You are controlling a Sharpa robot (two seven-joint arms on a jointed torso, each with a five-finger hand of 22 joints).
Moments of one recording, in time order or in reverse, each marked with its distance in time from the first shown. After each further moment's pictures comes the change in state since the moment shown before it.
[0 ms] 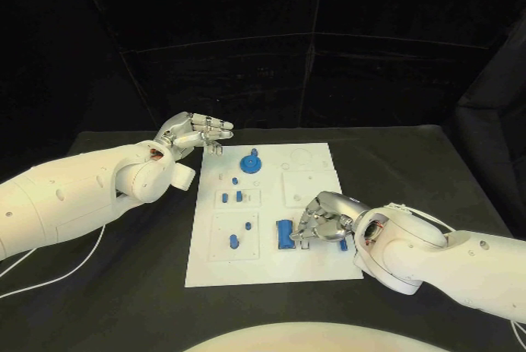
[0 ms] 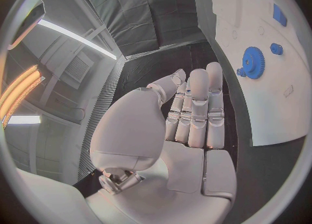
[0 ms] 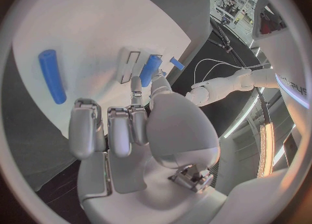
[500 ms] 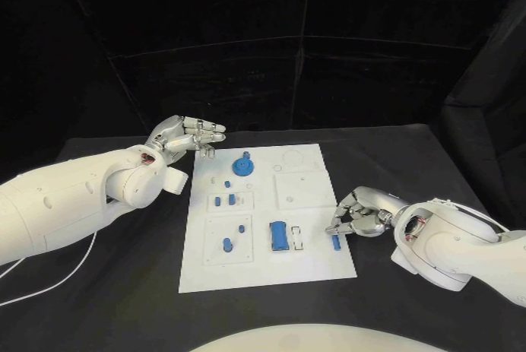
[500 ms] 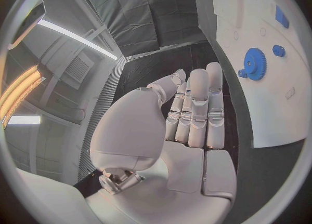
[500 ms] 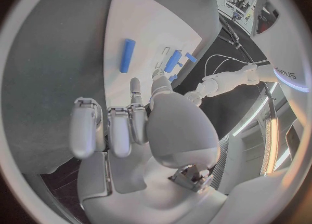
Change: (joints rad) left arm 0.000 -0.002 0.000 0.001 0.000 0.000 0.000; left_hand 0.000 0.000 0.000 0.000 0.000 0.000 0.000 0.000 0.000 0.000 0.000 0.000 0.000 0.000 0.000 0.000 -0.001 0.000 0.000 0.000 0.000 0.000; right arm 0.019 -0.212 0.001 0.039 0.038 0.030 0.040; right_hand -0.004 -0.002 -0.032 -0.014 0.028 -0.035 0.018 -0.034 -0.009 0.000 0.008 -0.017 0.001 0.004 0.004 -0.012 0.000 0.000 -0.006 0.006 0.000 -0.007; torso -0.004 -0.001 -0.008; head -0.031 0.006
